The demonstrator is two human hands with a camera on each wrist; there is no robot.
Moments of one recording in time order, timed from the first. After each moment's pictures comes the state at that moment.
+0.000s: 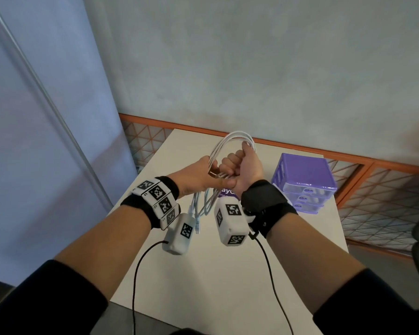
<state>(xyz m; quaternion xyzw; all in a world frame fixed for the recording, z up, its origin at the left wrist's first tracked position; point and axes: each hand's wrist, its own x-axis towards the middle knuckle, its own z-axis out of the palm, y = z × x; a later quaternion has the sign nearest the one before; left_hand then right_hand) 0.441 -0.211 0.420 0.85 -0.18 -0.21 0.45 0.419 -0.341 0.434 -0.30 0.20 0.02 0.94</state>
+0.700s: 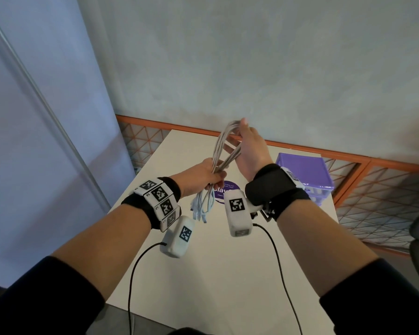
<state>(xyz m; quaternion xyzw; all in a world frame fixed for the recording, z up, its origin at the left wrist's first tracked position) 0.425 -0.228 0.437 0.82 -0.18 -0.23 0.49 0.440 -0.364 0.454 -0.56 0.09 -0.07 0.82</state>
